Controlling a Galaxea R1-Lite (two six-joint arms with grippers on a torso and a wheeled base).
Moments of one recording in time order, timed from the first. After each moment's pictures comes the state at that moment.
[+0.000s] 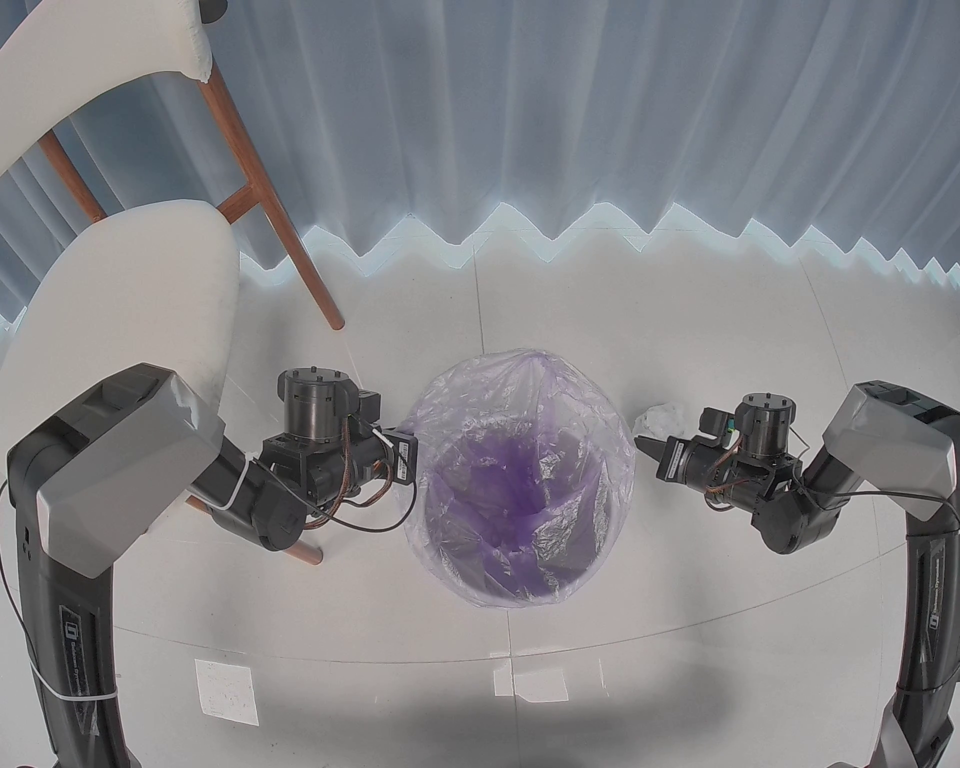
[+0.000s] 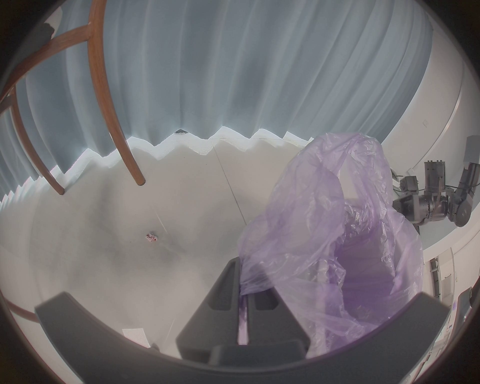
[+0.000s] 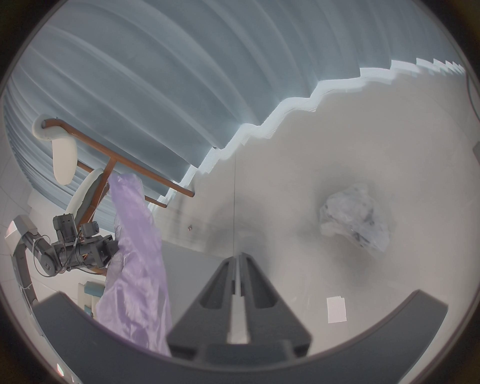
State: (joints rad) left arm -0.36 2.30 -1.18 -0.78 -0.05 0.00; right arm 0.04 2.37 -1.05 -1.03 0.42 0.37
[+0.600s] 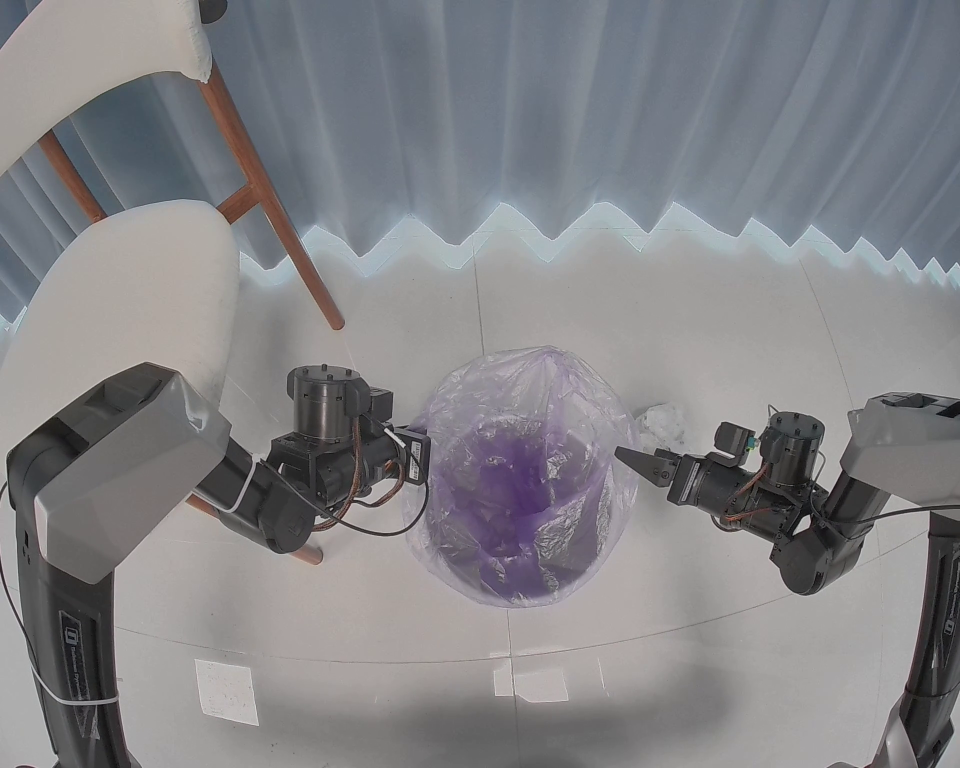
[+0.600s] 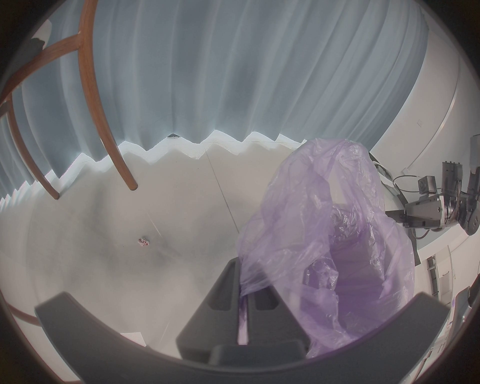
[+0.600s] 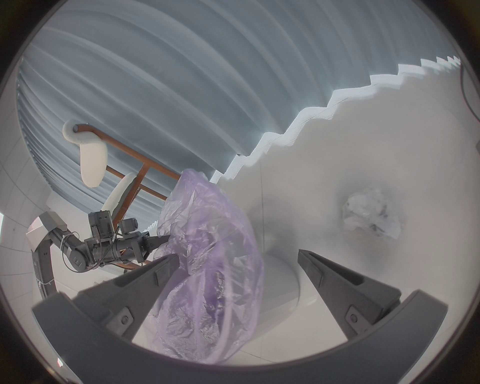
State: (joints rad) left arm -0.39 2.29 -1.19 -0.78 -0.05 0.00; right arm 0.08 2.26 -0.75 -1.32 0.47 0.42
